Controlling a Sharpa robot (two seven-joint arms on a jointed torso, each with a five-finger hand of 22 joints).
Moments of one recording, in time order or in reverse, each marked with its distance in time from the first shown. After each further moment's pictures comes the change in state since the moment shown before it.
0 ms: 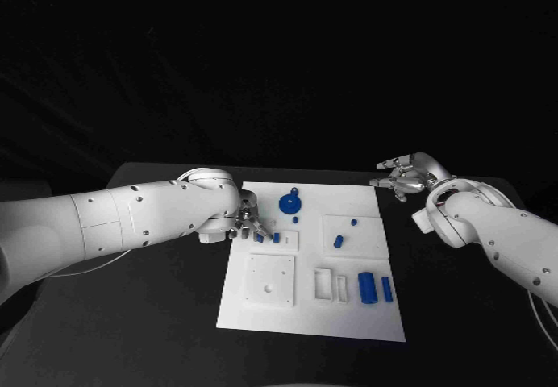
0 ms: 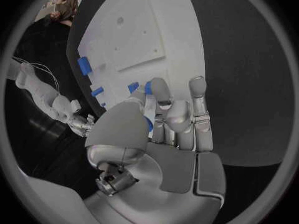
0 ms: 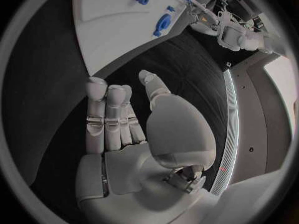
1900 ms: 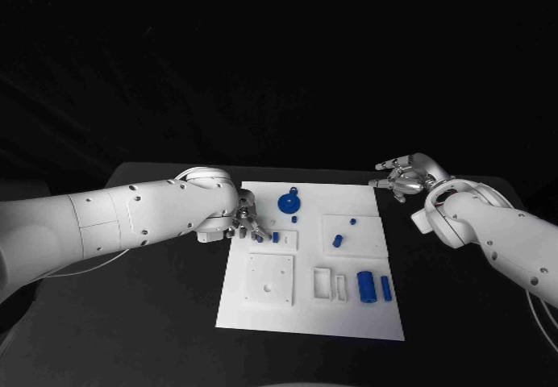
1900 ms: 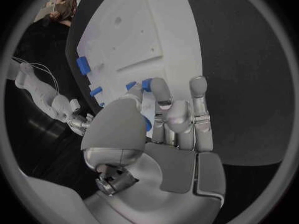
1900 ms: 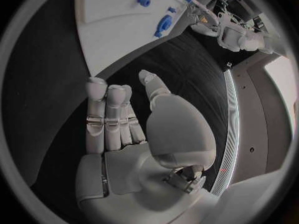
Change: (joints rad) left arm 0.000 -0.001 0.000 -0.008 -0.005 0.003 0.000; left_hand -0.008 -0.073 0.034 0.069 -0.005 0.007 0.000 0.007 0.017 0.000 0.000 0.000 0.002 0.004 -0.004 -0.004 0.013 -0.014 0.003 -0.018 -0.004 0.000; right arm -0.005 0.000 0.000 -0.003 0.000 0.000 0.000; right_hand 0.000 0.000 0.000 0.000 0.000 0.000 0.000 0.000 0.000 0.000 0.000 0.000 0.000 0.000 0.000 0.000 0.000 0.000 0.000 0.000 0.000 0.000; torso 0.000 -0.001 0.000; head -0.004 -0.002
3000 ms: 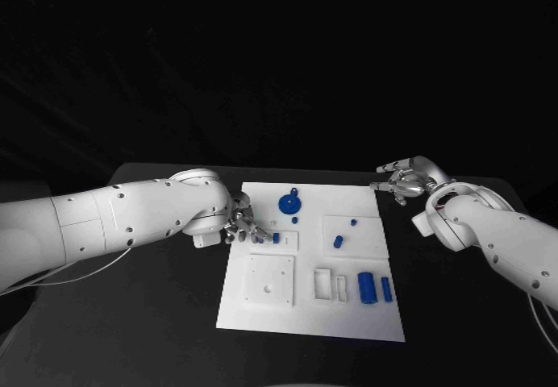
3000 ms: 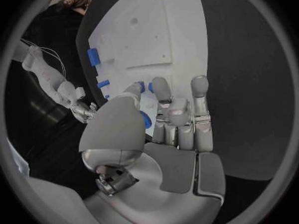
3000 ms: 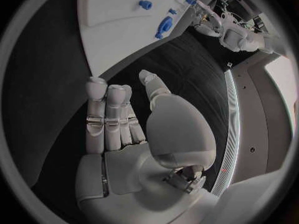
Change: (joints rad) left arm 0.006 -0.061 0.001 0.056 0.140 -0.045 0.008; left_hand 0.032 -0.065 0.003 0.080 0.008 -0.037 0.044 -0.086 -0.364 0.000 0.014 -0.062 0.094 -0.018 0.011 -0.031 -0.065 -0.042 -0.005 -0.027 -0.023 0.001; right arm -0.007 -0.003 0.000 0.001 0.000 0.000 0.000; right_hand 0.000 0.000 -0.004 0.004 0.000 0.000 0.000 0.000 0.000 0.000 0.000 0.000 -0.002 0.000 0.000 0.000 -0.003 0.000 0.000 0.000 -0.009 0.000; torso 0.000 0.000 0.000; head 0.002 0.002
